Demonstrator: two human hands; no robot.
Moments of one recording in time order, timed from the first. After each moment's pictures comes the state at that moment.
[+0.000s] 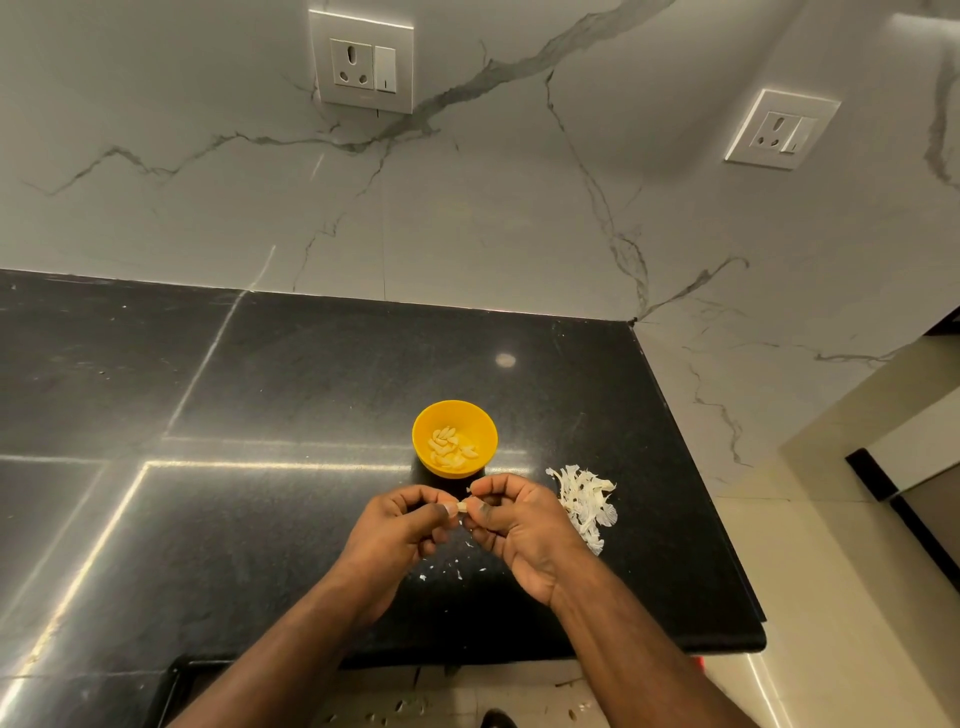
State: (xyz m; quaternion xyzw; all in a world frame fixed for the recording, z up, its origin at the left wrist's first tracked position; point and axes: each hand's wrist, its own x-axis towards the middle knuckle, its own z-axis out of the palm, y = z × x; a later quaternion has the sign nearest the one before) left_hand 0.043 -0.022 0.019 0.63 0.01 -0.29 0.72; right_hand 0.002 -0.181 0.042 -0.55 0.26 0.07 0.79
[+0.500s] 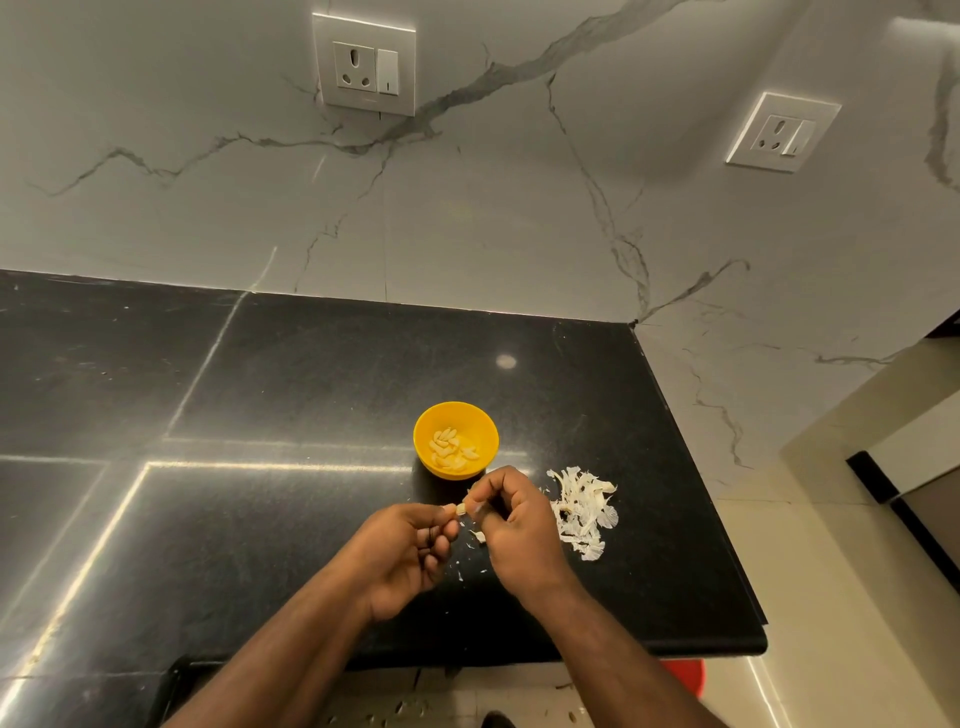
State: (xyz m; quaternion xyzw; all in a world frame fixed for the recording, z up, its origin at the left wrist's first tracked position) left_hand 0.049 -0.026 0.031 0.50 0.18 -0.47 0.70; right_hand -0.002 -0.170 0.023 -0.79 0.12 -0.12 0.58
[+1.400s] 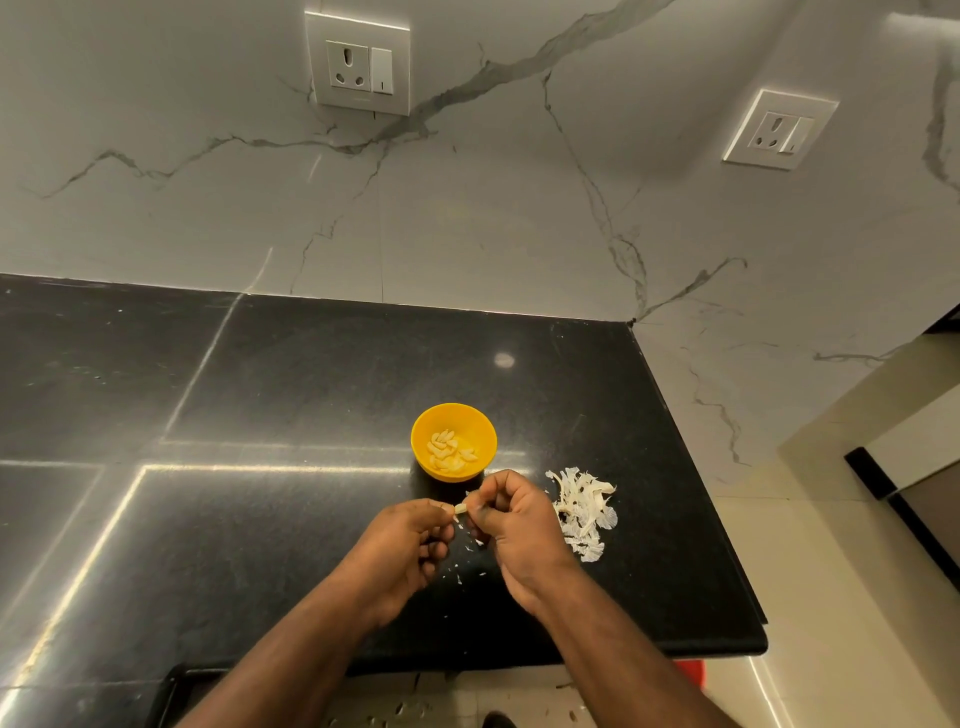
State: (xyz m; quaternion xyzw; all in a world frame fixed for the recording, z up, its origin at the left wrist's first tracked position) left_hand 0.044 -0.032 0.035 0.61 0.10 -0.39 0.69; right_hand 0.009 -0.170 0.021 -0.62 0.21 -0.04 0.75
